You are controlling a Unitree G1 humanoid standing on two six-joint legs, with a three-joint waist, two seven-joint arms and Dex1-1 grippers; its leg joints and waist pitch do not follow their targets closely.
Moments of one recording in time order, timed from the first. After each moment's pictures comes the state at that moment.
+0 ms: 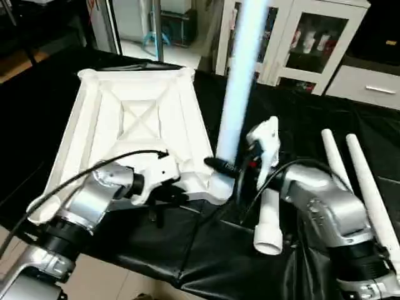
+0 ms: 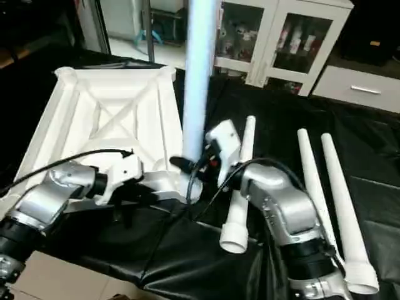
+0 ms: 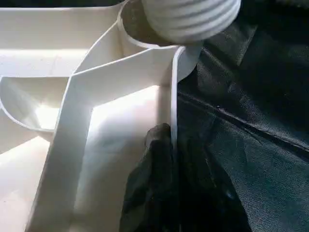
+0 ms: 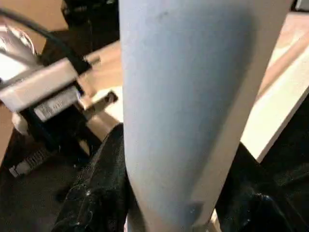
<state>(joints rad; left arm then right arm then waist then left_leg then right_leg) -0.49 0.50 -0.36 0.30 0.01 0.26 -1.14 -0.40 -0.29 0.17 -0.02 0.38 0.60 0.70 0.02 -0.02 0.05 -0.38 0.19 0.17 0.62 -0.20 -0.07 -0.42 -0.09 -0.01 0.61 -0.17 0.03</state>
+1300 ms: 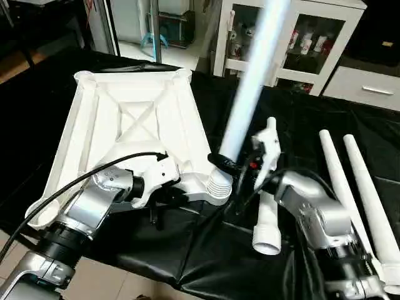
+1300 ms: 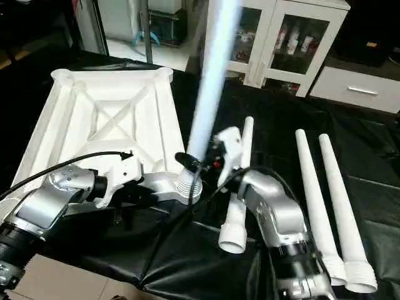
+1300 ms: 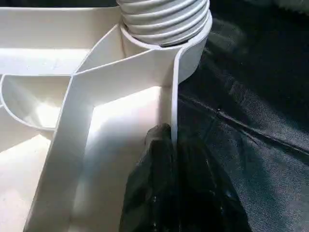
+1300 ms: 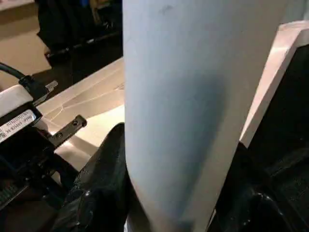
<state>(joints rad) -0.46 0.49 -0.34 0.26 0.02 0.30 -1.12 -0.34 -0.18 0.07 0.15 0.40 0.39 0.68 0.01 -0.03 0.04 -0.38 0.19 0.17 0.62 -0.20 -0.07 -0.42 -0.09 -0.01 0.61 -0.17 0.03</state>
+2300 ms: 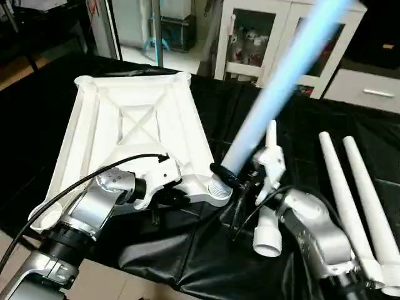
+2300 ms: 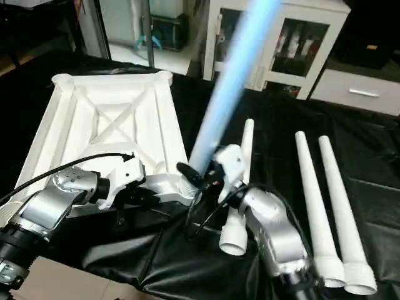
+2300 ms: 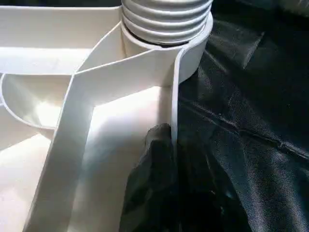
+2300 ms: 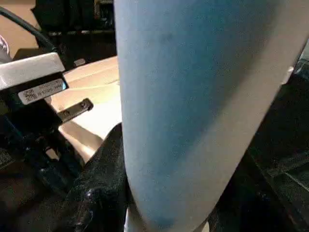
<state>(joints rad) -0.46 0.48 -0.34 0.30 0.02 0.30 -1.11 -0.22 -0.22 0.18 0.08 0.27 0.19 0.67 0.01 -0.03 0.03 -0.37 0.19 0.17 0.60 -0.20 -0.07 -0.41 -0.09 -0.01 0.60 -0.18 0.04</state>
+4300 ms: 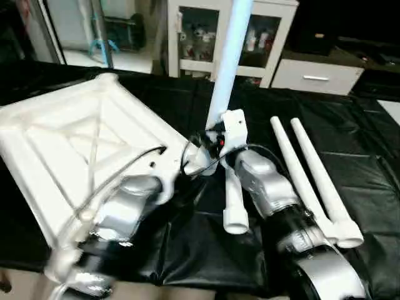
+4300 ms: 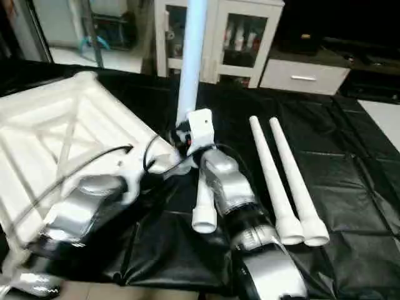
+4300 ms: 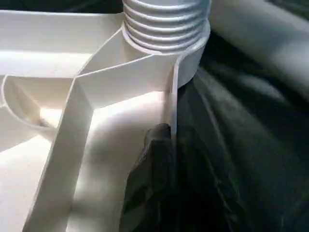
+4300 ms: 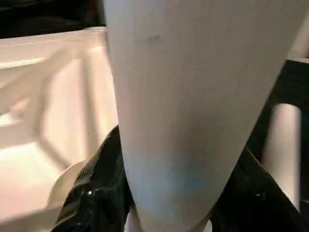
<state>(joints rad) -0.43 0.14 -0.20 0.14 0.11 0.78 -0.51 -0.72 0.06 0.07 0.74 0.16 0.16 0.18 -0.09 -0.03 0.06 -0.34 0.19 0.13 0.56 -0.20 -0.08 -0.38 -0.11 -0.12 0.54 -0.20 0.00</state>
